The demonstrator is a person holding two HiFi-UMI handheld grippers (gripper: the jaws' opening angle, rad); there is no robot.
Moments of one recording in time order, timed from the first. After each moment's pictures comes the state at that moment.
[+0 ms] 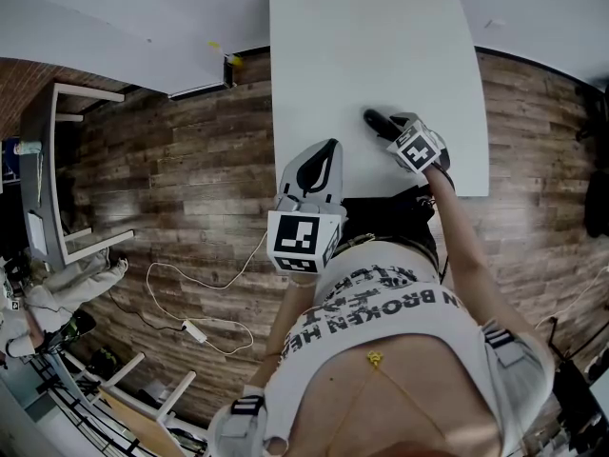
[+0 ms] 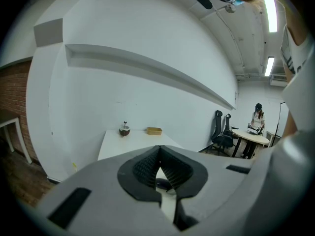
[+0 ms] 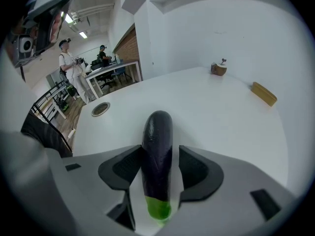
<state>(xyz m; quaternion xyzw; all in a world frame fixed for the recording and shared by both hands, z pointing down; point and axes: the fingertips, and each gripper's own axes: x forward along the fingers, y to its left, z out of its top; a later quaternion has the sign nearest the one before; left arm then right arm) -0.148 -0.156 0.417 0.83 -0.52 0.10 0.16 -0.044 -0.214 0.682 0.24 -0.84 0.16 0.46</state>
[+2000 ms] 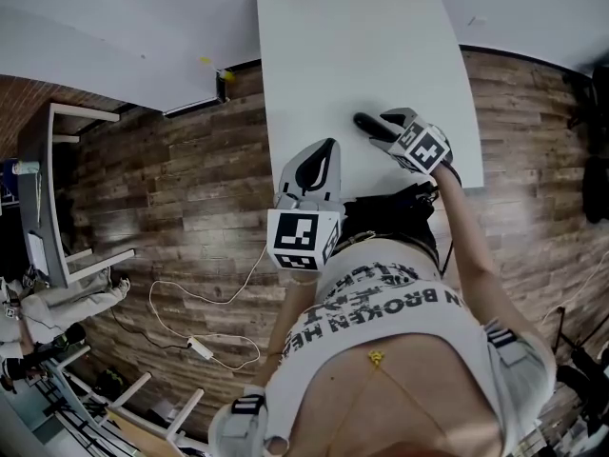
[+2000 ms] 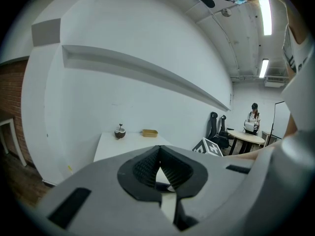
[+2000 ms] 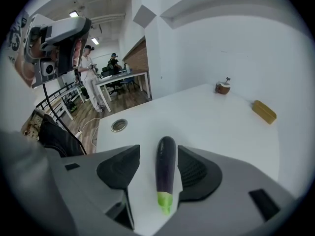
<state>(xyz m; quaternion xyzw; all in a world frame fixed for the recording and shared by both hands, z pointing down) -0.143 -0.148 0.409 0.85 -0.50 0.09 0.15 -0.056 -0.200 0.607 0.21 -0.88 0.12 0.42</state>
